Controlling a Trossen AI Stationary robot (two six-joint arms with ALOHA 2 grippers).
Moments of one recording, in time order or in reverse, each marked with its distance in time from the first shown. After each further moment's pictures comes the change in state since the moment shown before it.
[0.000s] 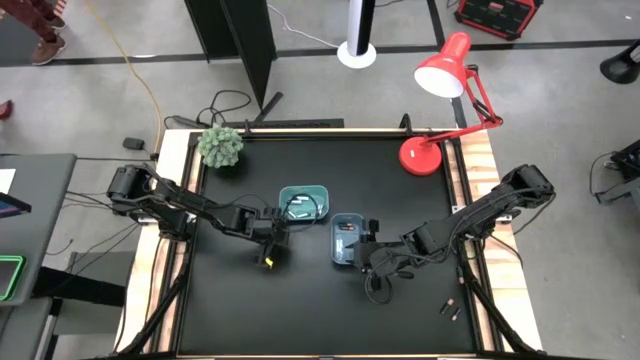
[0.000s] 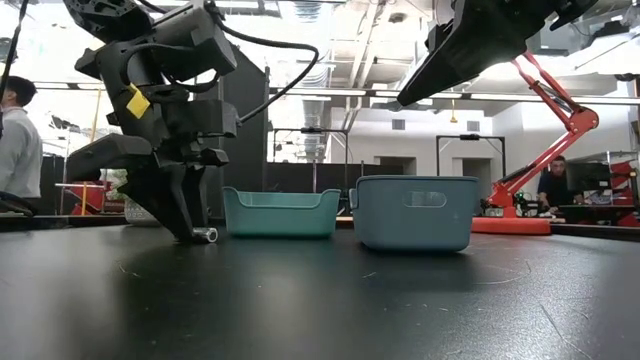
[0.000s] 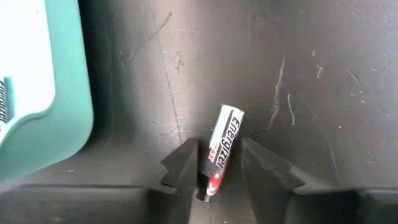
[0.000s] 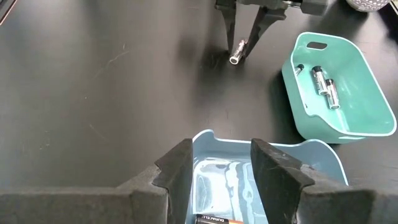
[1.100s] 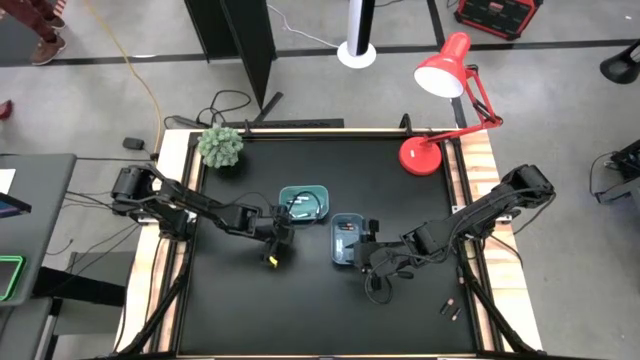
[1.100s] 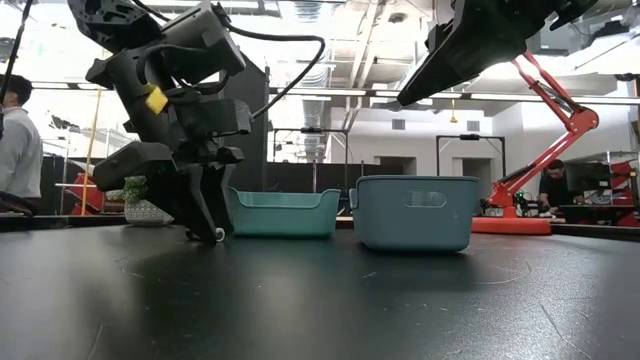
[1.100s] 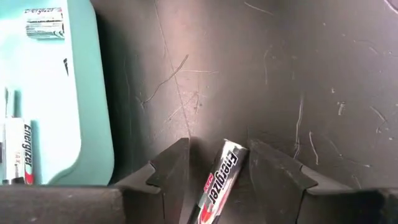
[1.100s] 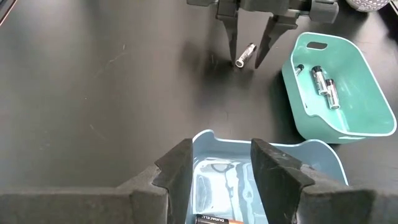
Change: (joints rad) left arm 0.013 0.032 -0.003 0.136 -0.011 0.077; right arm 0.000 0.000 0.000 0.000 0.000 0.000
